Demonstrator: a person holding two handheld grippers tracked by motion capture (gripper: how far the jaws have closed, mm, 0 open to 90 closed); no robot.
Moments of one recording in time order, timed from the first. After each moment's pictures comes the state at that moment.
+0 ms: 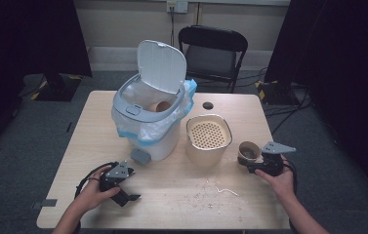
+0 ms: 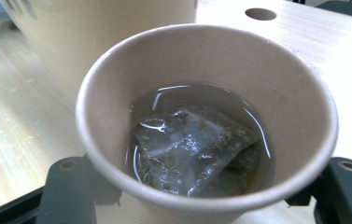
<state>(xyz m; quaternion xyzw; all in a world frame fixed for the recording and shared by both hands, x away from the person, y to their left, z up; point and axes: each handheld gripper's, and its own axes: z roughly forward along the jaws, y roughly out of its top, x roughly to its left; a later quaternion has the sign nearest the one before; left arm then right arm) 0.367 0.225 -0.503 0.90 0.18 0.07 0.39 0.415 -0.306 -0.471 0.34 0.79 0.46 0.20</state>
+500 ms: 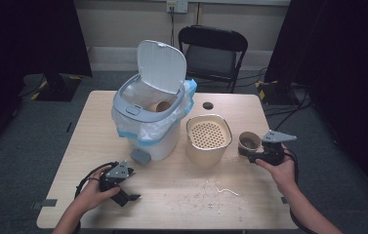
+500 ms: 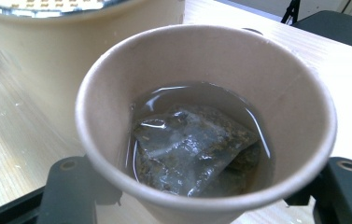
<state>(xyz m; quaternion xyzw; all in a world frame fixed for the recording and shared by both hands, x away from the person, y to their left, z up) 0.367 0.225 -0.503 0.90 0.17 0.07 0.39 0.436 -0.303 -0.445 0.34 0.80 0.46 0.20</state>
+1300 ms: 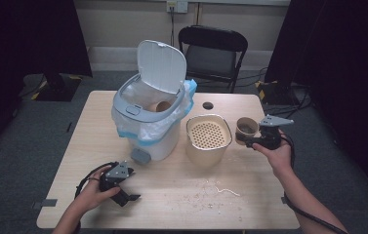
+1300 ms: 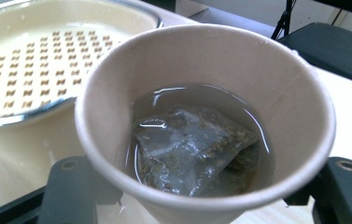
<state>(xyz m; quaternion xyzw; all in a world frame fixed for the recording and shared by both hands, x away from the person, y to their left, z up) 0.367 0.225 -0.503 0.90 0.18 0.07 0.39 0.473 -0.293 -0.418 0.34 0.79 0.46 0.21</state>
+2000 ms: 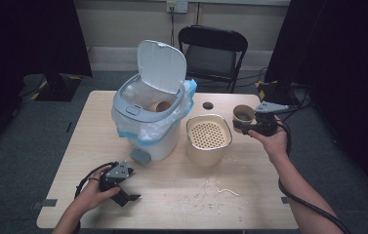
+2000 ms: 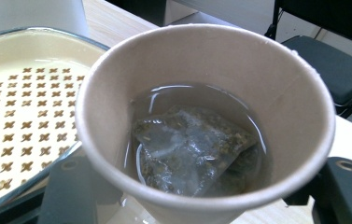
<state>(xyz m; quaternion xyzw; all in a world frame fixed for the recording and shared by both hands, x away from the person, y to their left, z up) 0.367 0.225 -0.503 0.90 0.18 0.07 0.39 0.502 -0.277 -0.391 0.33 0.80 0.44 0.24</state>
